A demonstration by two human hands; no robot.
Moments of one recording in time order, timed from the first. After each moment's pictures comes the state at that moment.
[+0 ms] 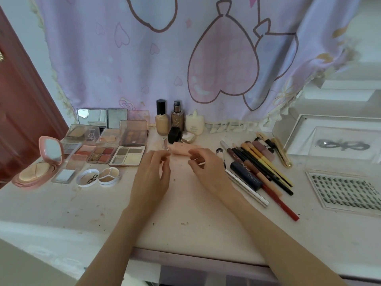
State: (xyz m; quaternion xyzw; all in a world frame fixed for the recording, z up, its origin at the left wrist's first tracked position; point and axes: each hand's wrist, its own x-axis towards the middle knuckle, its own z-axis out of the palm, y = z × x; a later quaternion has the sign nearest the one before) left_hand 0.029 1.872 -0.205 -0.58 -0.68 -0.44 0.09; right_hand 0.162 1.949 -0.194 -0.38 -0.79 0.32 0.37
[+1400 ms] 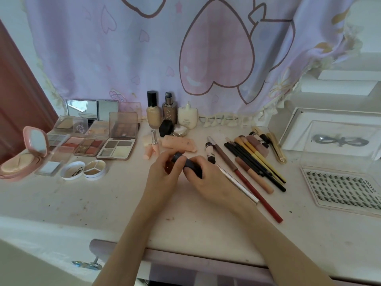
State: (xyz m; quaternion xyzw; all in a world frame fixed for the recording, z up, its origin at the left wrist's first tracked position) left_hand 0.083 1.881 -0.202 -0.49 -0.62 -0.58 -0.19; right_hand 0.200 1.939 -0.200 -0.37 -0.81 0.38 0.26
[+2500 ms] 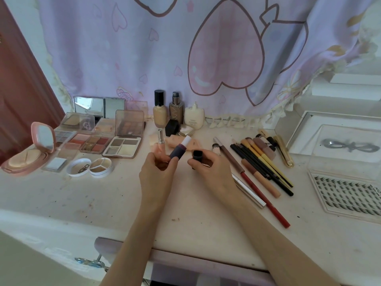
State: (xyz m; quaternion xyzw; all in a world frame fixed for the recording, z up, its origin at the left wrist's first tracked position) left_hand 0.070 1.883 -0.213 -0.31 -0.70 -0.63 -0.14; right_hand 0.184 1.952 -0.207 -0.37 -0.71 0.46 0.39
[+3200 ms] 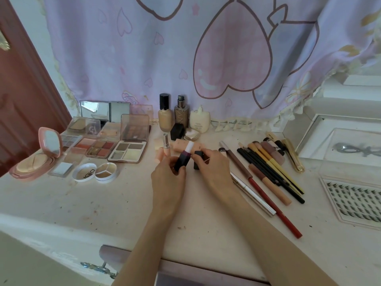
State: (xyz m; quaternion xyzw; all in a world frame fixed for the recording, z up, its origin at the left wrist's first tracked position) left_hand 0.072 1.895 -0.213 -0.39 -0.76 -0.51 -0.08; right_hand 0.156 1.976 -0.211 -0.45 -0.77 0.30 0.34
